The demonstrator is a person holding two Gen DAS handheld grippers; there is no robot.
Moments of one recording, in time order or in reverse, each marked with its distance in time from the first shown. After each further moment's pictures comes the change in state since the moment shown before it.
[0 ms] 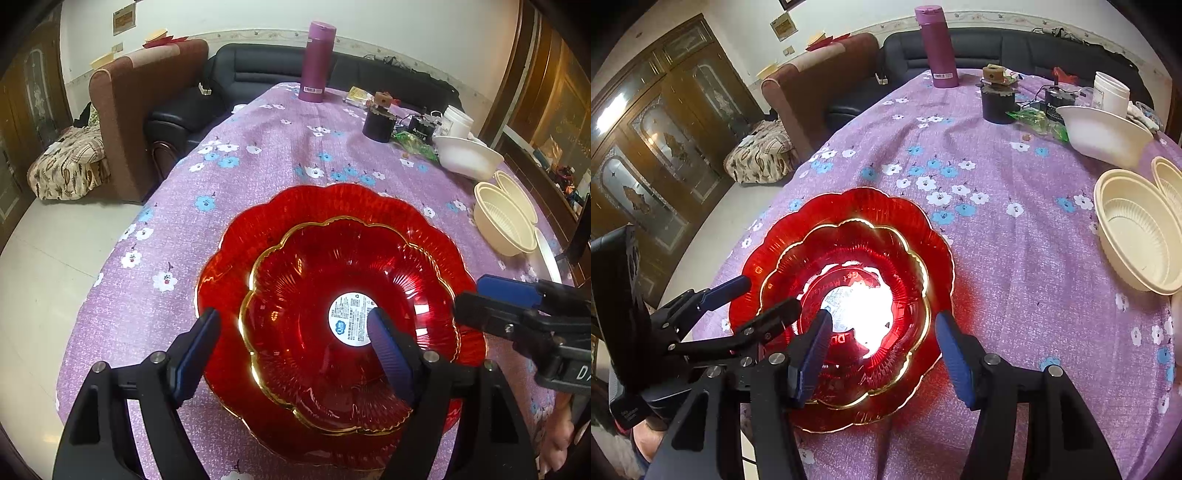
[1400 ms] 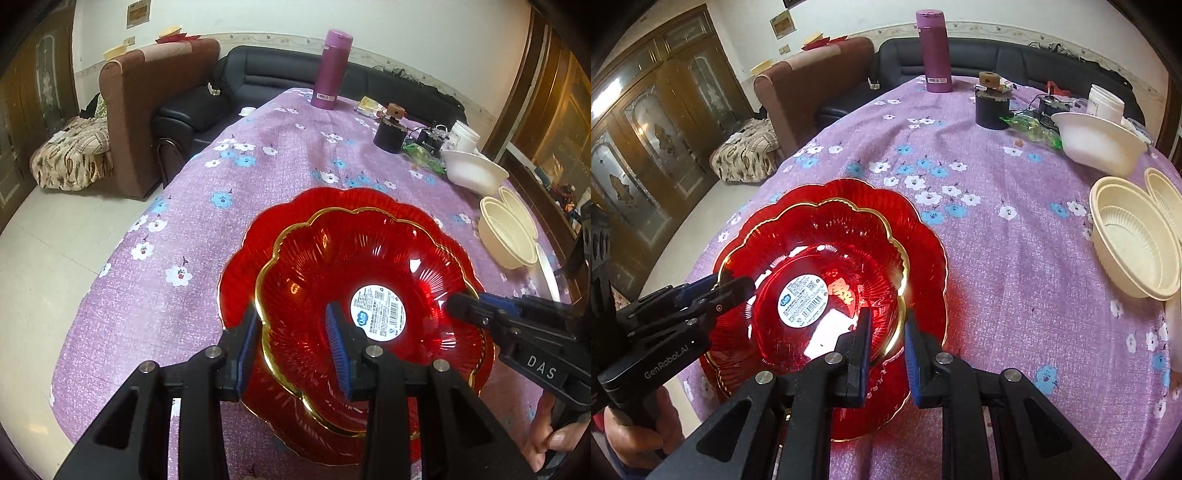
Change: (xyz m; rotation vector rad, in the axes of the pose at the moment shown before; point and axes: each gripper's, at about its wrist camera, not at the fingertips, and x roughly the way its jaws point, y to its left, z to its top) left arm 0.003 0.015 -0.005 -0.044 -0.028 -0.012; right arm 0.020 0.002 -0.007 -0.047 -0.025 -0.093
